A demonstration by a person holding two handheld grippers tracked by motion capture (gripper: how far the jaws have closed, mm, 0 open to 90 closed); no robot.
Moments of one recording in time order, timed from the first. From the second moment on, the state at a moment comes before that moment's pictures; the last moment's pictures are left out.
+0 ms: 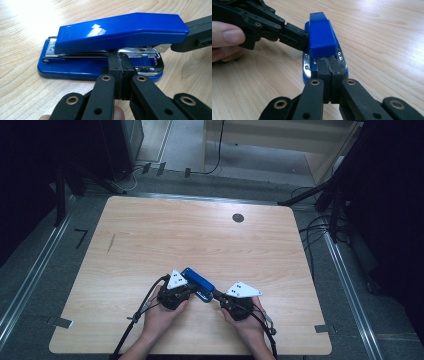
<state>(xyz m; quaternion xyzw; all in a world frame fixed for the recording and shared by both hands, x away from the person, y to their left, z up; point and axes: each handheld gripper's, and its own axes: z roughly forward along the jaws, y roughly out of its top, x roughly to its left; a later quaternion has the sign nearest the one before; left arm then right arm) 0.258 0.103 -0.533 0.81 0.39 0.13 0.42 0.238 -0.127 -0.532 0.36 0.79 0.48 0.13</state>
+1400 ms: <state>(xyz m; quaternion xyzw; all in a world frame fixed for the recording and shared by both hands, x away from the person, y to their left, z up) 0.256 0.101 -0.533 0.81 0.38 0.14 0.42 0.250 -0.112 -0.488 0.32 0.77 0.52 0.17</state>
